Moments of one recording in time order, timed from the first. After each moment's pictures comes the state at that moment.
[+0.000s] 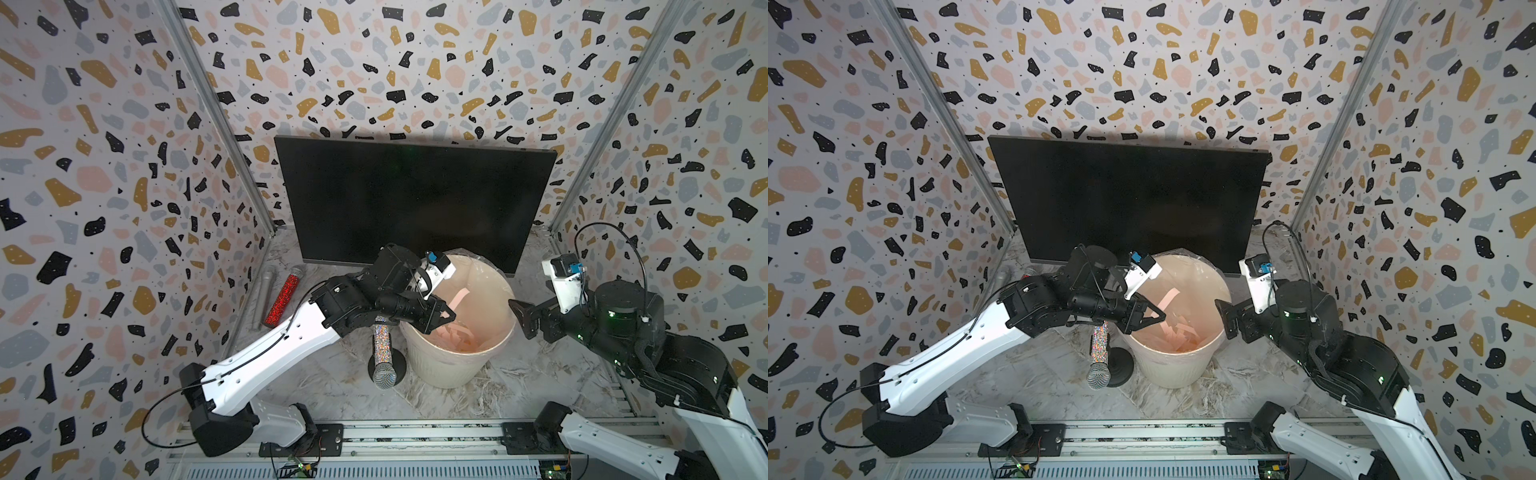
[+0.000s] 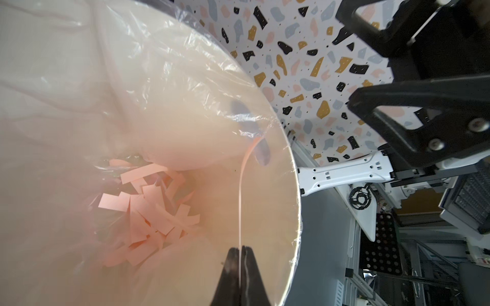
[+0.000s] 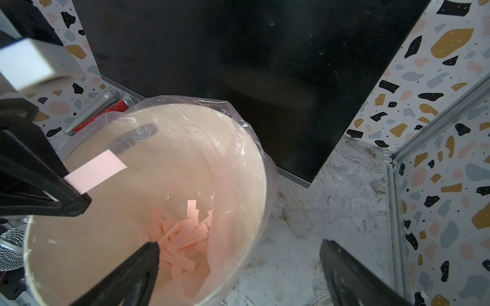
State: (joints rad) left arm -0.96 1.38 1.57 -0.84 0.41 -0.41; right arm 0.79 0.82 1.46 -1.13 0.29 0.11
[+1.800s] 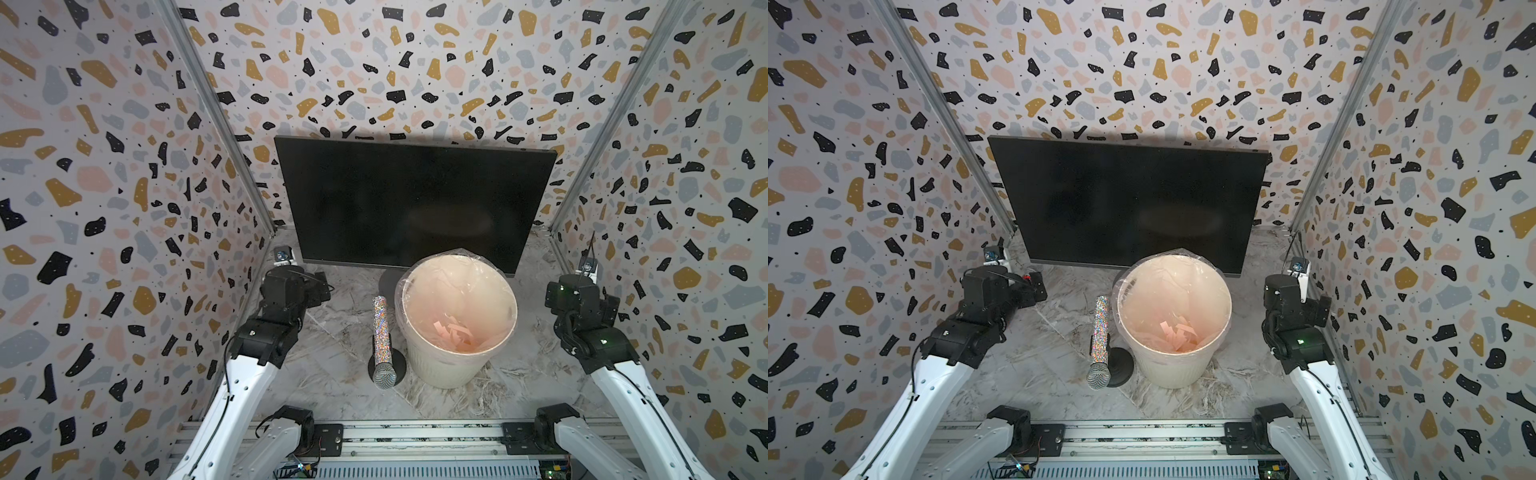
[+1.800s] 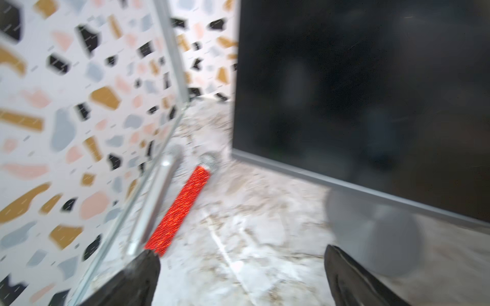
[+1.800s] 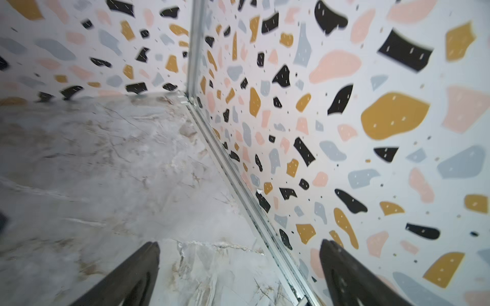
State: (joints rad) left arm -0.19 0.86 0.90 -0.58 -0.37 -0.24; right arm 0.18 0.81 0.80 -0.57 0.80 0.12
